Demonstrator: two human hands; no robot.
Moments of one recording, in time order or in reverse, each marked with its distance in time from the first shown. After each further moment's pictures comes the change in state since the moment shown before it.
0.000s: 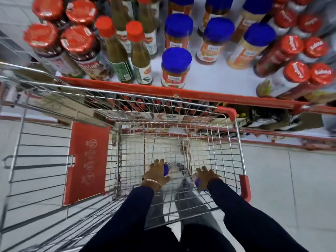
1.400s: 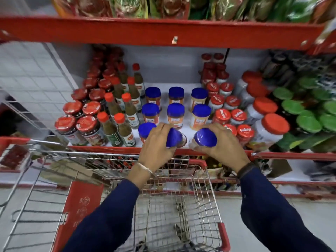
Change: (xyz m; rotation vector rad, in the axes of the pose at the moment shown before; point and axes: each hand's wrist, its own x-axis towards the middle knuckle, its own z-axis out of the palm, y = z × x) left_hand -0.128 0.218 -0.260 -0.015 0.827 0.604; right_hand -0.229 0.058 -0.232 0.398 1.191 -0.498
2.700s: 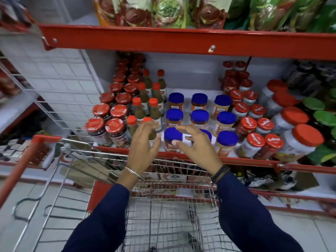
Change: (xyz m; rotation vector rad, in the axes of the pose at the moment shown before) left_hand -0.023 -0.089 -0.059 -0.176 0.414 0.094; right_hand 0.029 -0.114 0.074 0.410 -0.073 -0.109
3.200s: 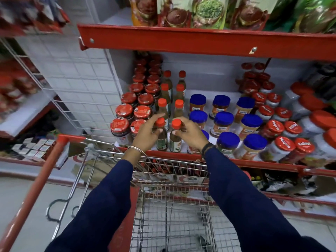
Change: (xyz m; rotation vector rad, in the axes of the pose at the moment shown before) left_hand 0.042 -0.085 -0.049 -0.146 -0.344 -0.292; right_hand 0.096 0.002 0.089 0.025 -0.114 0.109
